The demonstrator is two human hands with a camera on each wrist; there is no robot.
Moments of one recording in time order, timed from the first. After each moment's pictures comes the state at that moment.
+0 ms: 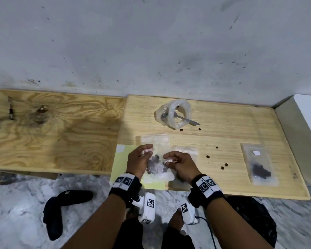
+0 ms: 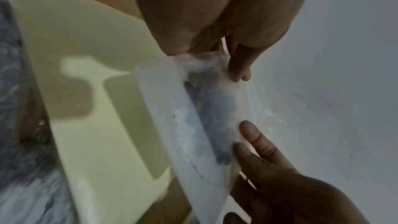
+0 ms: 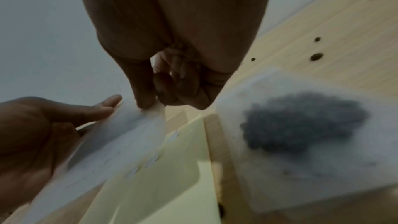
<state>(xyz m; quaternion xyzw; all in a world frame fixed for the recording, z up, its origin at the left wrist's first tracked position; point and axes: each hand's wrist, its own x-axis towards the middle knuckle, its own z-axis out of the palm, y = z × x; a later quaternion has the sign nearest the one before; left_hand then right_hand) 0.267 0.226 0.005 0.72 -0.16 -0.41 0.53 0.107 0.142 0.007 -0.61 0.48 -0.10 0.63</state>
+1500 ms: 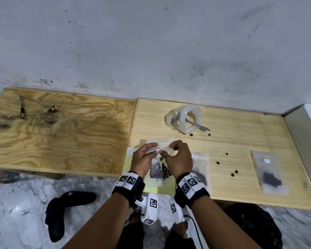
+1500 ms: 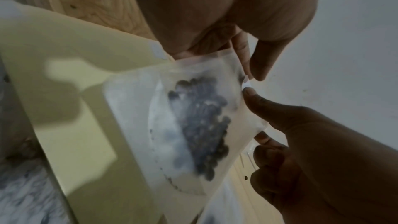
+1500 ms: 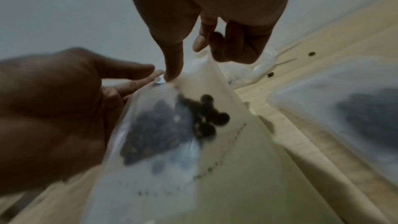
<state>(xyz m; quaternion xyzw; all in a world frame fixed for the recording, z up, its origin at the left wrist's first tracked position) 0.303 0.232 0.012 0.66 -0.17 -0.46 0.57 0.188 0.164 0.017 -0.68 0.59 -0.20 0.39</state>
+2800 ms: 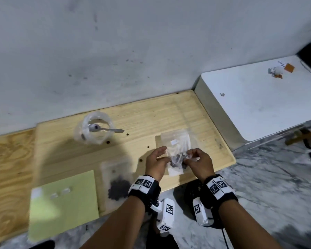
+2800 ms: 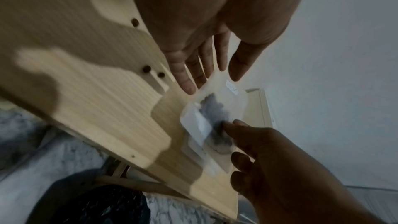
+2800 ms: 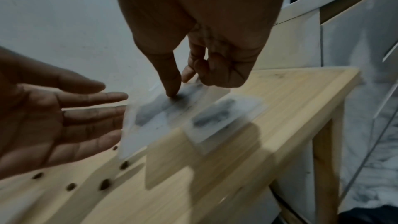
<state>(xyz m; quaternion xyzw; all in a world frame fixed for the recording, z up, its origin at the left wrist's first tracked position) 0.005 0.081 0.005 0.63 -0.22 -0.60 0.44 -0.162 0.059 0.004 -0.49 0.73 -0.23 0.42</state>
